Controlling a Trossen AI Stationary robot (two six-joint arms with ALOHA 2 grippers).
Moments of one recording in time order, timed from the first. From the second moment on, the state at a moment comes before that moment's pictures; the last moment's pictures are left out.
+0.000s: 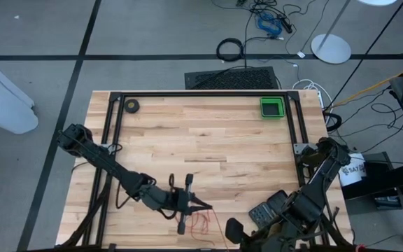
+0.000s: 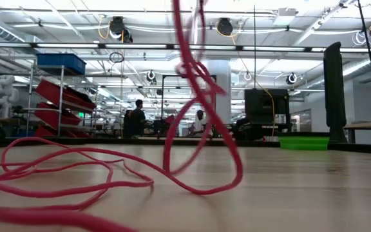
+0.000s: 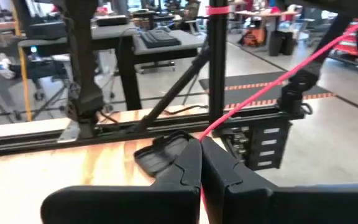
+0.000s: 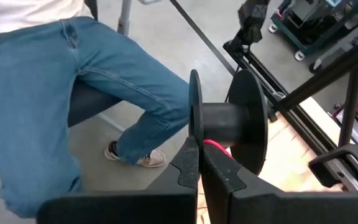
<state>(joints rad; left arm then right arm) -0.56 1.67 1.13 0.45 -0.40 0.01 0.82 1.86 2.04 -0.78 0.08 -0.31</state>
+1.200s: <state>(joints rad) -0.60 1.65 1.13 0.33 -0.06 -0.05 0.92 1.82 2.04 -0.91 0.37 -0.17</state>
